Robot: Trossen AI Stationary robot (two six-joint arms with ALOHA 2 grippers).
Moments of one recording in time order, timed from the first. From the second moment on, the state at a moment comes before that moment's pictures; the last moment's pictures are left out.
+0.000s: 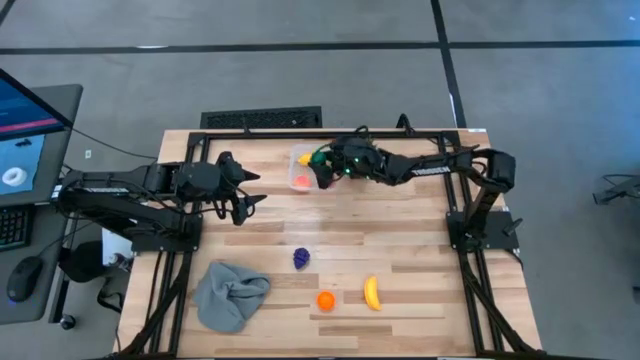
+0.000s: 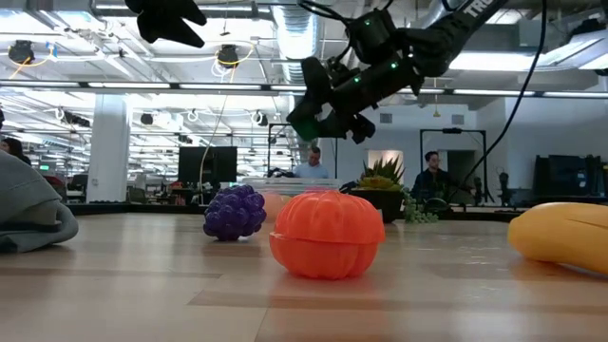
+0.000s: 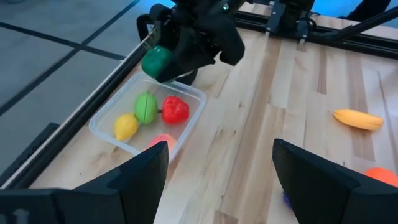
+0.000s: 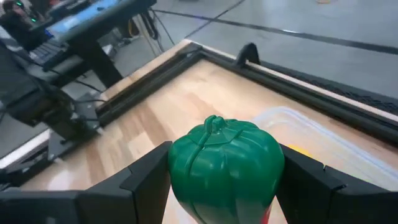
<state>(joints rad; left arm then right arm) -0.01 0.87 0.94 -0.62 -0.30 -0.23 -0.30 1.76 1.04 0.34 0.08 0.38</state>
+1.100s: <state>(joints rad) -0.01 0.87 0.94 -0.61 -0.33 -0.20 -0.36 1.76 1.12 0.15 0.02 0.20</state>
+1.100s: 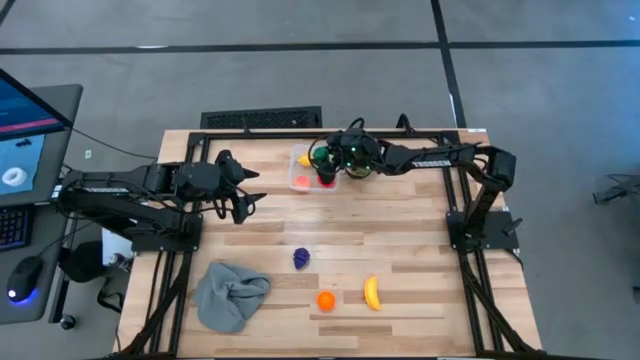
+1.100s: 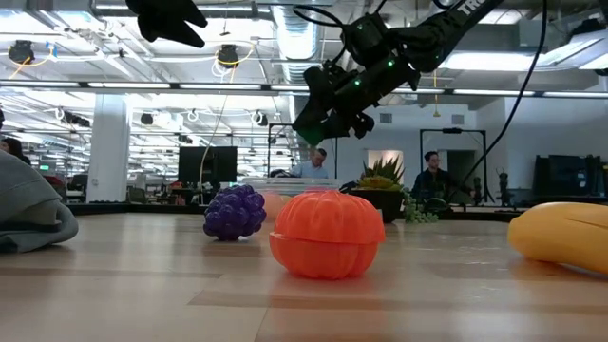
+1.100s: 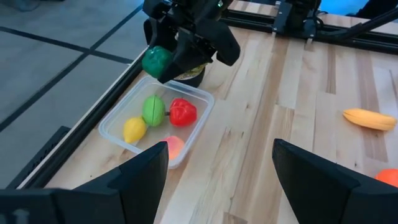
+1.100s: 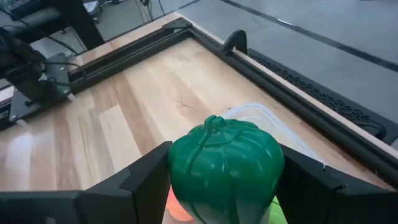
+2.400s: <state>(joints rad) -0.03 0.87 0.94 -0.67 -0.37 -0.26 -0.41 2.08 1.58 -0.34 -0.10 0.08</state>
